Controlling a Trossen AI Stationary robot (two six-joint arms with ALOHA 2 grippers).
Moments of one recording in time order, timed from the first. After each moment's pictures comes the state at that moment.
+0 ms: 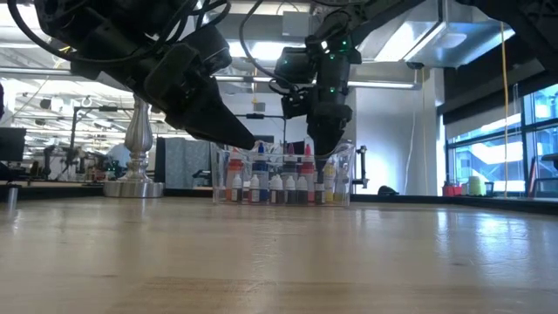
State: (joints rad) left arm -0.18 1.56 0.59 0.44 -0.27 -0.20; right arm -0.33 2.04 1.64 -0.99 -0.03 -0.32
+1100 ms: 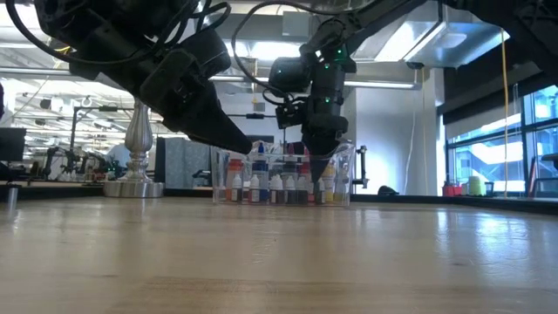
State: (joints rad) left arm -0.18 1.56 0.59 0.41 -0.27 -0.20; right arm -0.31 2.09 1.64 -0.95 -0.03 -0.32
